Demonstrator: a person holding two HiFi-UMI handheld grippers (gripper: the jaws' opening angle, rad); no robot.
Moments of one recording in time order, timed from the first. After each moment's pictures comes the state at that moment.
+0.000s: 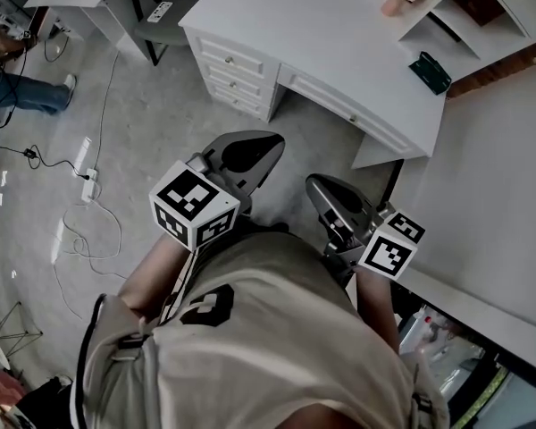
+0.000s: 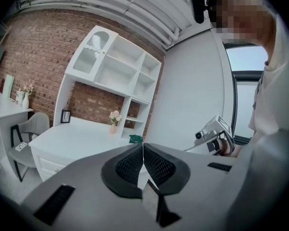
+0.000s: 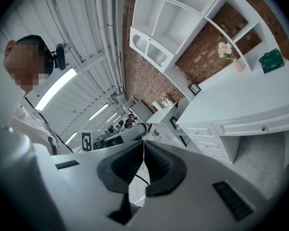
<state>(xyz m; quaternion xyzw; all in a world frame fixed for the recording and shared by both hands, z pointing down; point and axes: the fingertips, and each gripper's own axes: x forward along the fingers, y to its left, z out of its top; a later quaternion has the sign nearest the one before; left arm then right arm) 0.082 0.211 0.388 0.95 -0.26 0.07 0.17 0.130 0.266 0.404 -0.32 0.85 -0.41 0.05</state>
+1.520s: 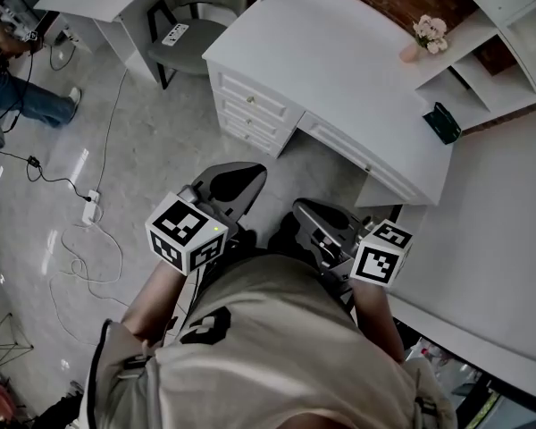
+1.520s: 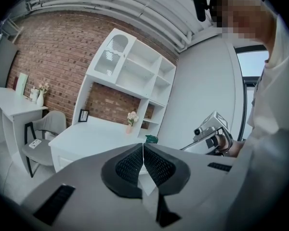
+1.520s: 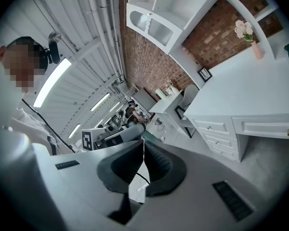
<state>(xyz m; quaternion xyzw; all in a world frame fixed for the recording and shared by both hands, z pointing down) -0.018 0.144 0.415 0.93 -0.31 0.06 0.19 0.039 0.193 0.426 -0.27 0.86 -0.43 -0.01</state>
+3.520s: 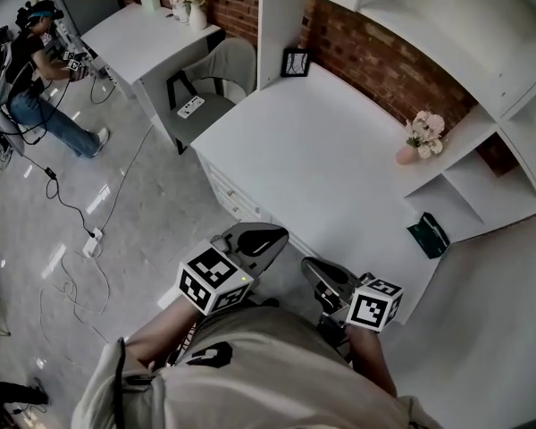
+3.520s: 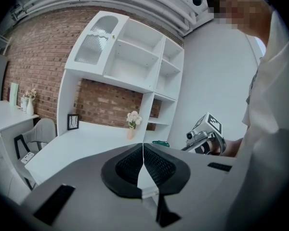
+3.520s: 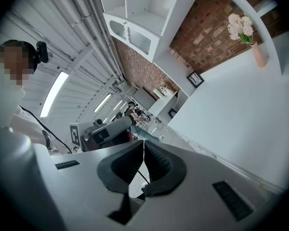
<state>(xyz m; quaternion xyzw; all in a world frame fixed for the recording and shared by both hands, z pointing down) 0.154 0.004 0.403 0.92 -0.34 0.11 0.17 0.202 0.039 0.448 -0.23 0.86 -0.45 -0.03</state>
